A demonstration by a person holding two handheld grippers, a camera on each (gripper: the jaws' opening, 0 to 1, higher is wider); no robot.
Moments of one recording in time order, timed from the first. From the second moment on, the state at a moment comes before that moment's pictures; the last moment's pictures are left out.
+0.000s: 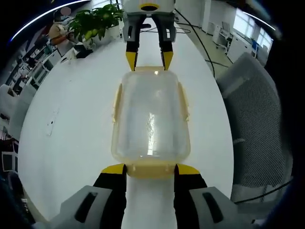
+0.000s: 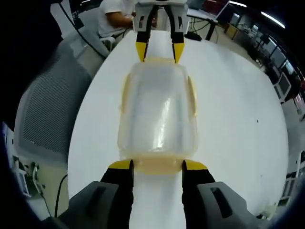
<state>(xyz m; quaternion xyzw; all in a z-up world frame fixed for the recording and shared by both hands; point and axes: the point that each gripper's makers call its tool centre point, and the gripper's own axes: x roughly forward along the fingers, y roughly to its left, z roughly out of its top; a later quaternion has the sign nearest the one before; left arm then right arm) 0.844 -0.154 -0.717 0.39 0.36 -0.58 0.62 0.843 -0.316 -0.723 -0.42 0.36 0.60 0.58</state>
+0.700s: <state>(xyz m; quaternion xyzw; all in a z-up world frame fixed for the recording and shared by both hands) 0.846 -0.164 -0.722 0.39 0.36 -0.59 0.61 0.844 -0.326 -0.729 -0.42 0.37 0.59 0.57</state>
